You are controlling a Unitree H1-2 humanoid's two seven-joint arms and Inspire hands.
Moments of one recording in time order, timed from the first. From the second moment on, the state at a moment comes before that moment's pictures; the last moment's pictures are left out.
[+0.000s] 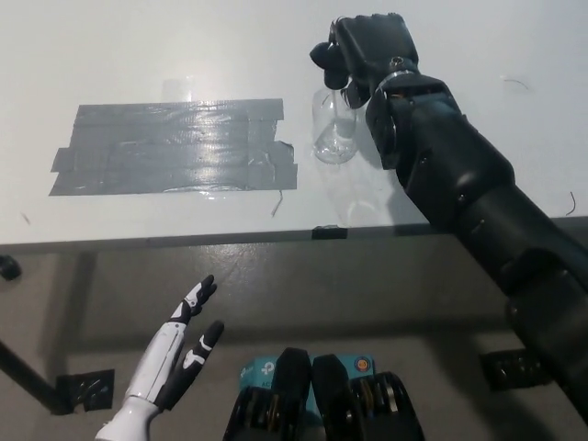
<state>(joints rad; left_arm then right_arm) -0.01 0.17 -0.12 -0.07 0.32 -0.11 -0.05 -1.23 -0.10 0.56 0.99 -0.84 0.28 0.02</state>
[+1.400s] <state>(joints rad) -0.06 0.21 -0.13 -0.06 0.32 -0.14 -0.08 -1.27 -0.17 0.52 0.80 -0.83 0.28 0.13</state>
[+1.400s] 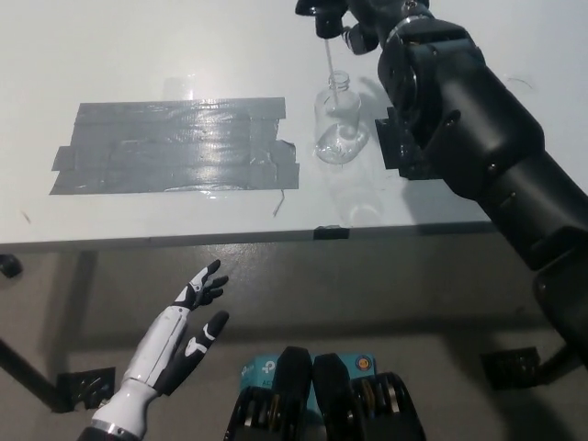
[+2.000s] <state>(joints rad) -0.06 0.22 -0.14 -0.06 0.32 -0.14 -0.08 -1.27 -0.25 0.44 0.73 -0.82 0.29 0.14</state>
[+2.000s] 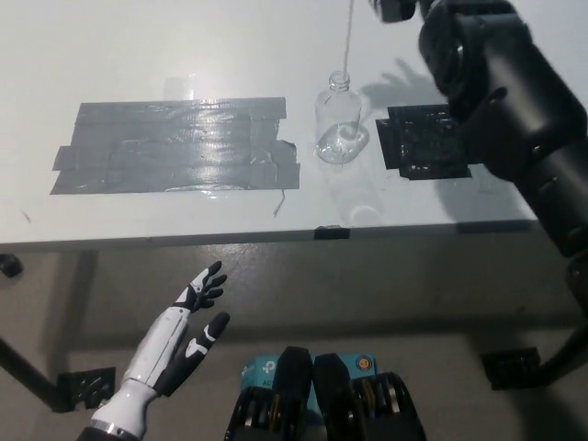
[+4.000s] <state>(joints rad) -0.01 0.23 -0.12 -0.04 0.33 -0.17 -0.08 -1.12 -0.25 0.26 1.20 -0.56 0.16 -0.03</state>
